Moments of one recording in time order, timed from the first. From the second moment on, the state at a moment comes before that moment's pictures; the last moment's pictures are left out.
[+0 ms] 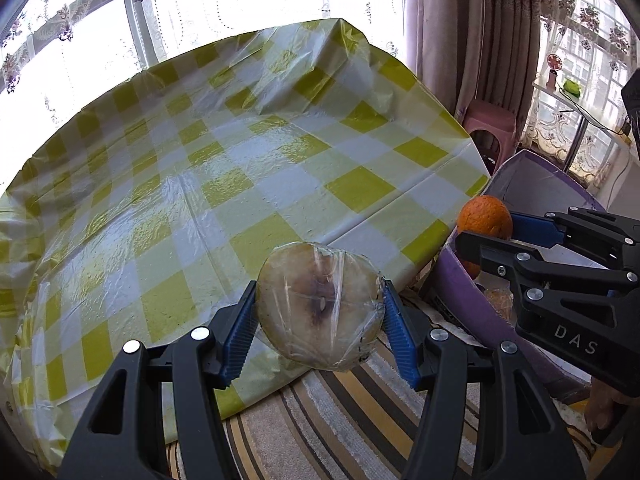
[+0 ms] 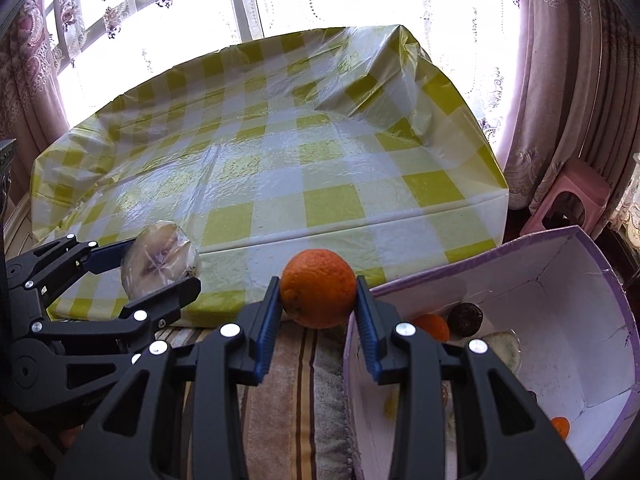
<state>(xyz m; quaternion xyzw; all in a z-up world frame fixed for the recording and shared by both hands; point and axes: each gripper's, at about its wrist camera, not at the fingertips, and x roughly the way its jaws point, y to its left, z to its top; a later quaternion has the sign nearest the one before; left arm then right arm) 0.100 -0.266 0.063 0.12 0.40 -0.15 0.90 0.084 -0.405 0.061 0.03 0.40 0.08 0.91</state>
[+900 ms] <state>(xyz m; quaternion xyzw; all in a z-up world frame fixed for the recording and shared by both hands) 0.099 -0.408 0.030 0.18 0.43 -0.29 0.84 0.057 -0.564 0.033 0.05 0.44 -0.08 0.89</state>
